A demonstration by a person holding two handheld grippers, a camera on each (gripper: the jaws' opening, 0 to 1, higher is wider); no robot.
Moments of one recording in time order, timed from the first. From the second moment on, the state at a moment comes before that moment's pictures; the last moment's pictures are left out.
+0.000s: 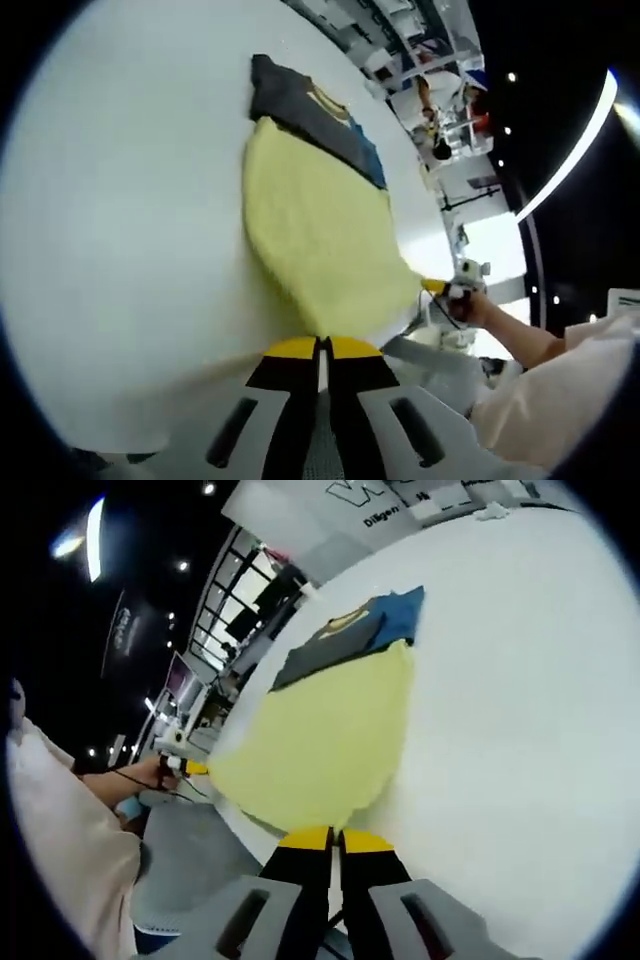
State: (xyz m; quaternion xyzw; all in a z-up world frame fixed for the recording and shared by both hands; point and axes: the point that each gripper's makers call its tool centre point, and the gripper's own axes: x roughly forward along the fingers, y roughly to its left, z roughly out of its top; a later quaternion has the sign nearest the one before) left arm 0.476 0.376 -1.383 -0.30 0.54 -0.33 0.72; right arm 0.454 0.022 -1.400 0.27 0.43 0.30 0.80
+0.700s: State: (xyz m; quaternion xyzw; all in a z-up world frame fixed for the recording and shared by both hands) left arm 0.598 0.360 -1.300 -0.35 0.42 -0.34 0.76; right arm 0.581 0.021 -1.322 0.35 0.32 0.27 0.84
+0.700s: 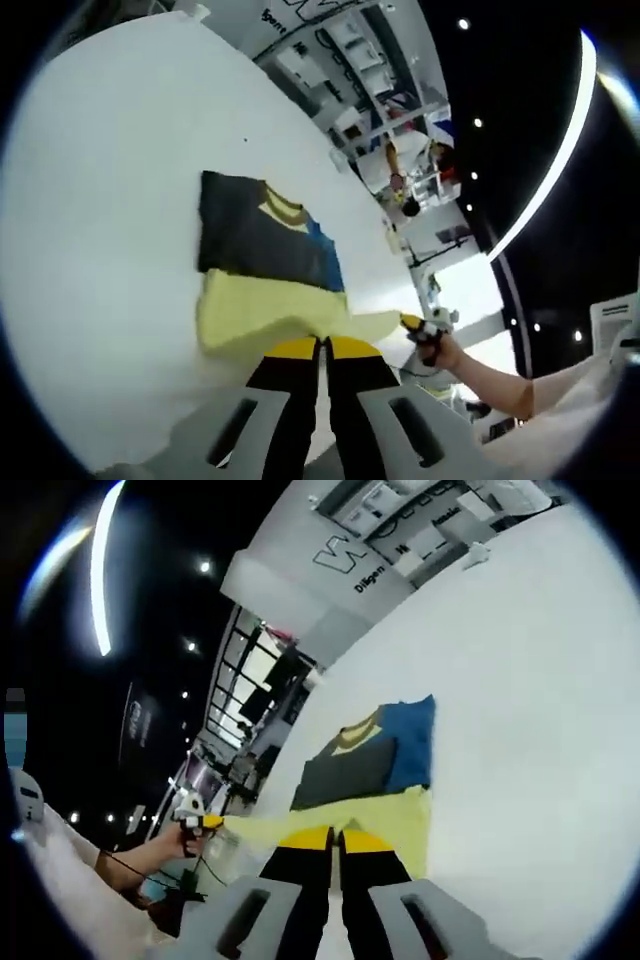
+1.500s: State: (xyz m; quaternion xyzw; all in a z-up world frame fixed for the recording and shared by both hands) left arm 0.754 0.361 -1.328 -0.37 0.42 -0.29 0.78; right arm 0.739 0.019 -1.348 0.34 0.35 0.24 0.84
